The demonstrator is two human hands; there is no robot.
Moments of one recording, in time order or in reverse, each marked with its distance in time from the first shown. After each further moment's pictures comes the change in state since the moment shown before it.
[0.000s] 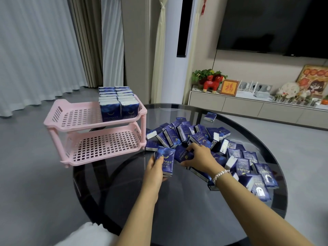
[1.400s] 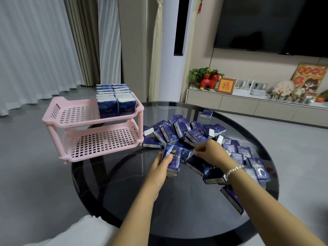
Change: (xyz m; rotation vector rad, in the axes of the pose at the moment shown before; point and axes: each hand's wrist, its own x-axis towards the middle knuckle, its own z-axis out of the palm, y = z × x) left_hand -0.010 -0.010 0.002 0.196 -0.188 -0.047; right_hand -0.023 0.021 -0.034 0.024 0.049 -0.020
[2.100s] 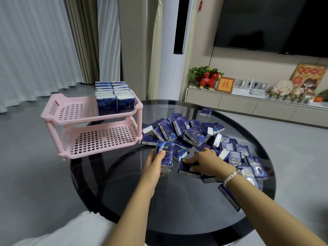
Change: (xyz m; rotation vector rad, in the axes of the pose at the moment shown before) left_hand -0.003 0.002 -0.004 -0.088 0.097 0.052; right_hand -0.017 -0.002 0.012 -0.485 -0.314 -0.231
